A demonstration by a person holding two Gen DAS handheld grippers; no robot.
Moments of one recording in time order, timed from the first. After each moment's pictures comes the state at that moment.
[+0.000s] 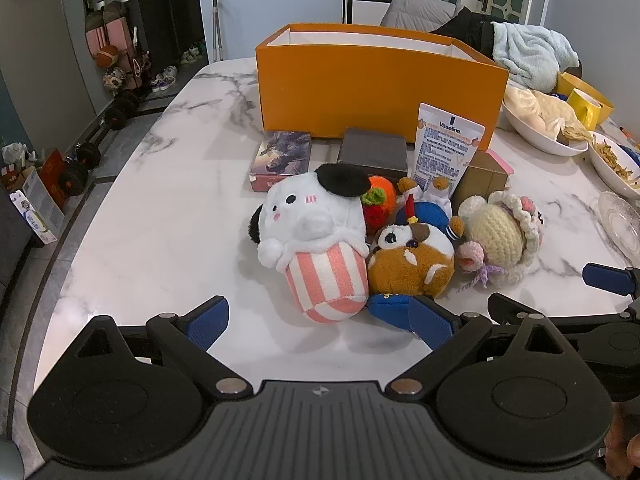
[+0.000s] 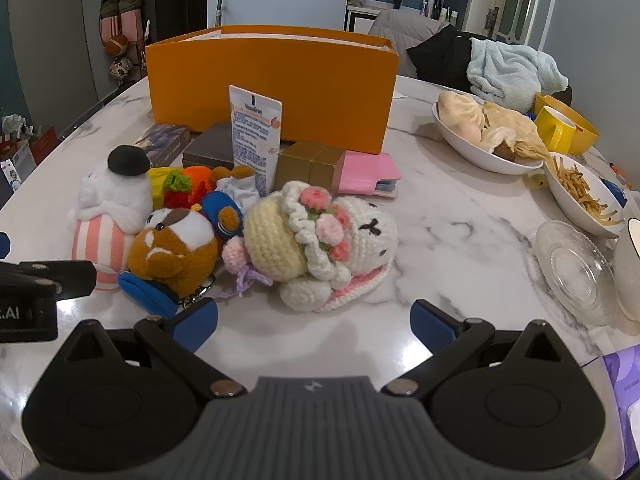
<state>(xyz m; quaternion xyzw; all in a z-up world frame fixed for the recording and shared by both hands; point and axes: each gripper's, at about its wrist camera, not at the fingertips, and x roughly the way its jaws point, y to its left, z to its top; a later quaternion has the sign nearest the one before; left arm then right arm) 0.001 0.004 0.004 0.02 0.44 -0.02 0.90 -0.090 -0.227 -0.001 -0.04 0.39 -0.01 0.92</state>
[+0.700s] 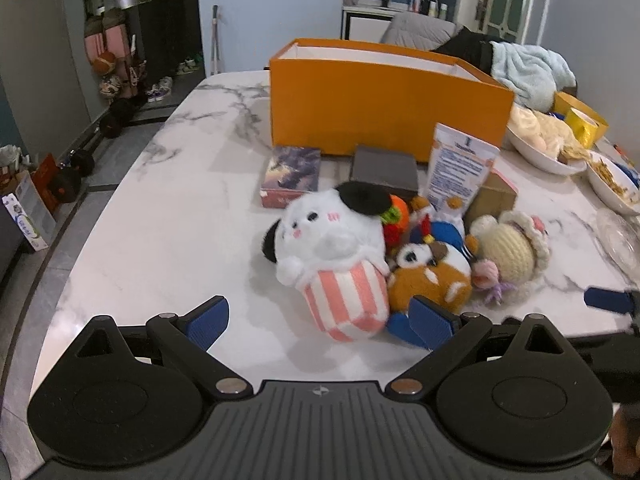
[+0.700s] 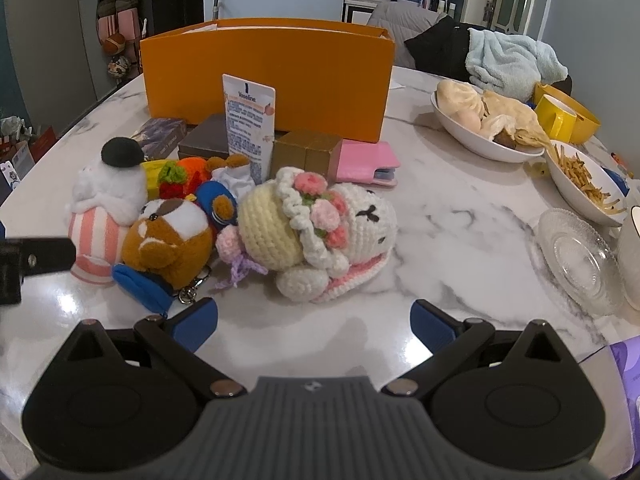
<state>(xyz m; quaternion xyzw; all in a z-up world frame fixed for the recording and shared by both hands) 0.009 0.025 0.002 0.00 0.41 -0.05 0.91 -0.089 -0.232 -0.010 -0.03 0.40 0.00 0.92</state>
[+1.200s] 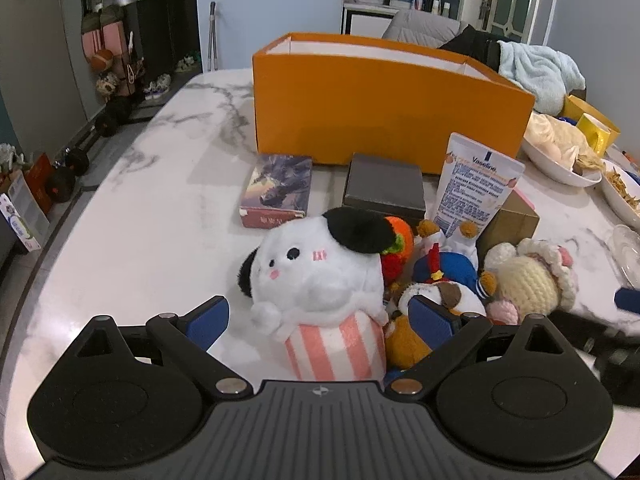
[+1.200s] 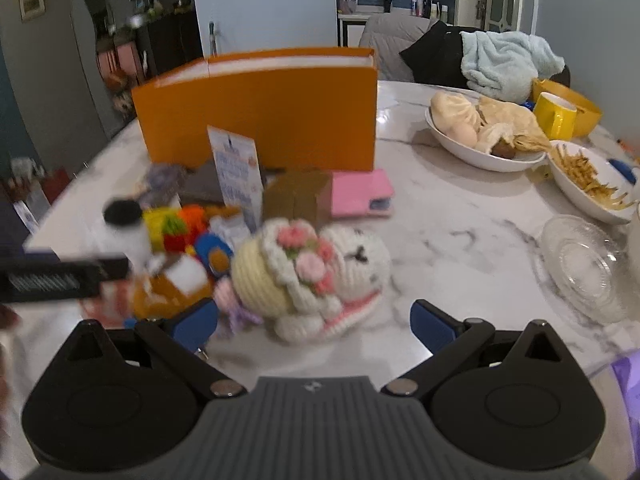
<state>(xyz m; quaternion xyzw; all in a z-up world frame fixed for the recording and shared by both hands) 0.049 0.012 -0.017 -0.01 0.41 -0.07 0.91 -0.074 -0.257 0.014 0.04 0.37 0.02 0.93</state>
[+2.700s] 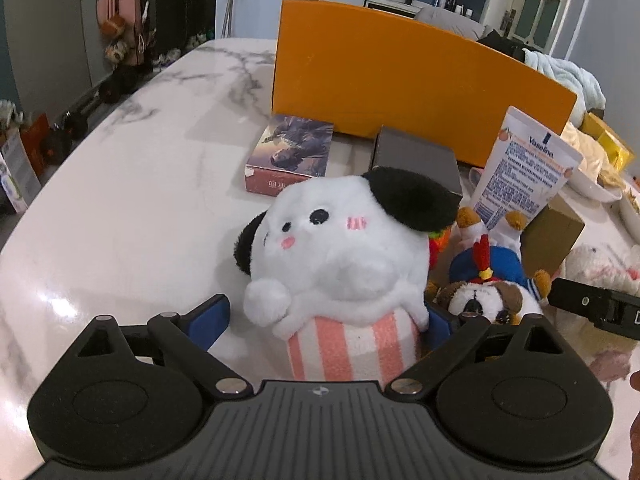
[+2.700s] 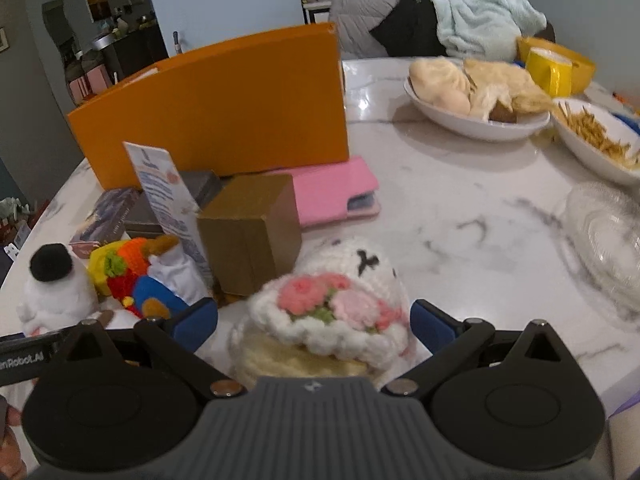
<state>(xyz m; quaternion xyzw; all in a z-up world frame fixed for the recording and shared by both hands) 0.061 0.020 -0.057 -0.05 0.42 -0.10 0.90 -0.025 -0.282 -0.032 0.10 0.38 -0.02 0.92</state>
